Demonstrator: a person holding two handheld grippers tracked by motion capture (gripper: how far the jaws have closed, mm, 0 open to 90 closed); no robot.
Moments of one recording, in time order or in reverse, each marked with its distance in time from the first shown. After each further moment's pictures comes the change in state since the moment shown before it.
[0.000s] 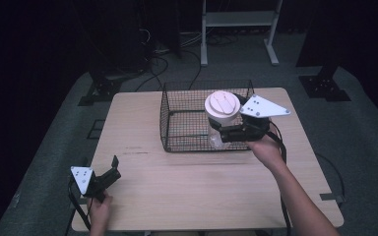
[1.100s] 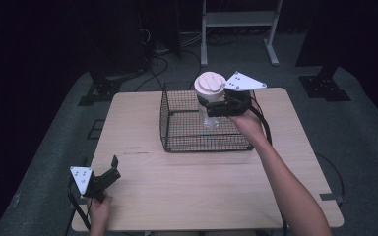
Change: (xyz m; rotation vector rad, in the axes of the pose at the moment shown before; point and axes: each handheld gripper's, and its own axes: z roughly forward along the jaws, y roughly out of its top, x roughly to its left) left arm 0.001 0.000 0.000 -0.003 -0.004 -0.008; right arm -0.031 0.008 0.067 0.015 -0.038 0.010
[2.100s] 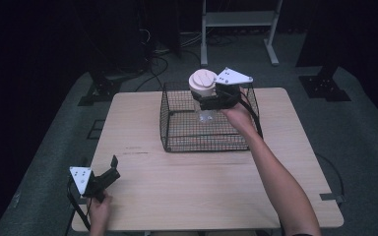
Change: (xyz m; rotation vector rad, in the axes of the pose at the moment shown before) left arm 0.001 0.000 0.000 -0.002 -0.001 -0.008; right arm -0.013 -0.014 0.044 0.025 0.002 0.011
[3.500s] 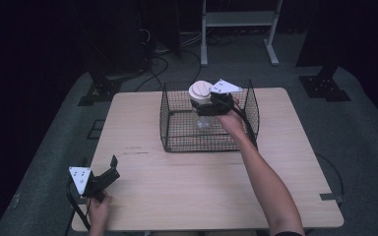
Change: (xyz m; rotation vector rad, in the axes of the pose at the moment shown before) left arm 0.001 0.000 0.000 -0.001 -0.003 -0.006; right arm -0.009 -0.060 0.043 0.057 -0.025 0.052
